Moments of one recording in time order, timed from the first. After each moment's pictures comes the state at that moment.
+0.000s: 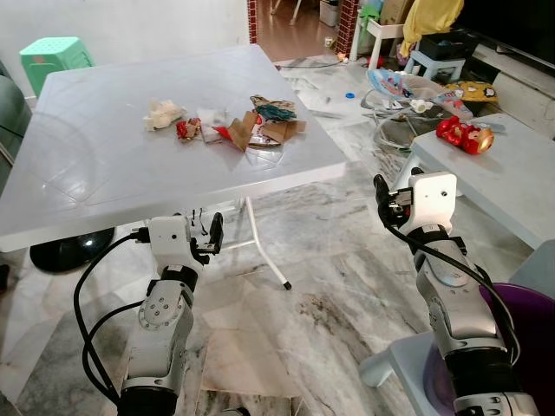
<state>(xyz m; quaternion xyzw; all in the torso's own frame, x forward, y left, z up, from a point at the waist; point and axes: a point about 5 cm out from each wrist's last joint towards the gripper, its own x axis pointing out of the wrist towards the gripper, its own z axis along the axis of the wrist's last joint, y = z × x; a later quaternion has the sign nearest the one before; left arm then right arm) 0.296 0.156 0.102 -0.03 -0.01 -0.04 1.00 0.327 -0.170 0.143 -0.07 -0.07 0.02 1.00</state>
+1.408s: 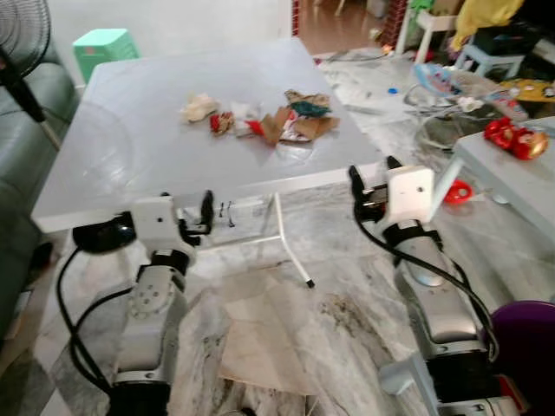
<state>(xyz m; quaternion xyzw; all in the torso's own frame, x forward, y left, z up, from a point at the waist) 0.299 0.165 0.135 -0.05 -0.06 -0.01 1.00 0.320 -0.132 0.168 -0.07 -0.12 0.09 0.99</state>
